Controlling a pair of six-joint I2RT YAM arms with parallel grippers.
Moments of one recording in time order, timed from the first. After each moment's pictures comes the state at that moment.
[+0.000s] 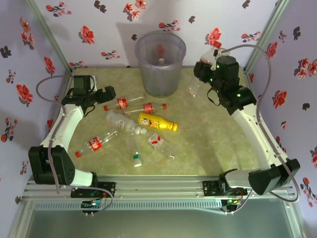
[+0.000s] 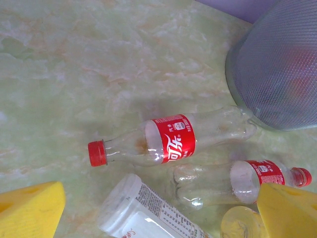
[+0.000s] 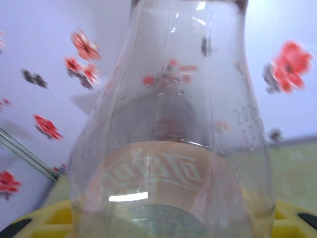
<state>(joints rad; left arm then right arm) -0.08 1.40 1.18 -0.54 0.13 -0.33 0.37 1.38 1.50 -0.27 0.05 0.42</state>
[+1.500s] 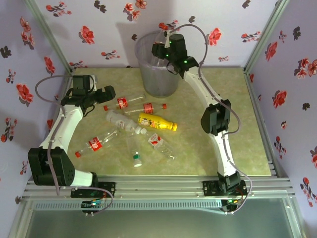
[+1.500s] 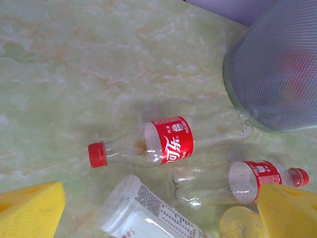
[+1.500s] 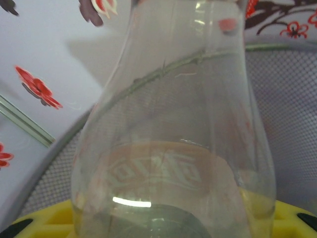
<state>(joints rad) -0.08 1.39 1.18 -0.54 0.13 -0.33 0.47 2.38 2.46 -0.39 -0.10 0.36</state>
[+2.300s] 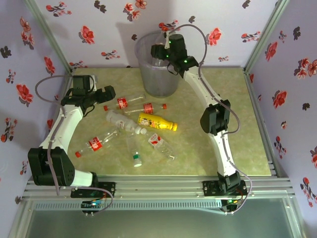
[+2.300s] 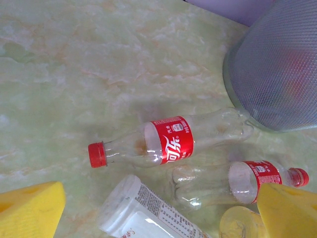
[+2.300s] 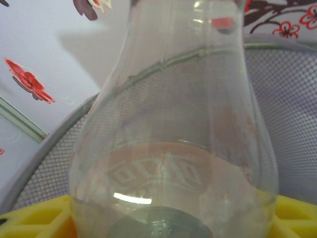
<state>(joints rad) -0.08 1.39 1.18 -0.54 0.13 -0.33 0.47 2.38 2.50 -0.44 -0.08 0.33</state>
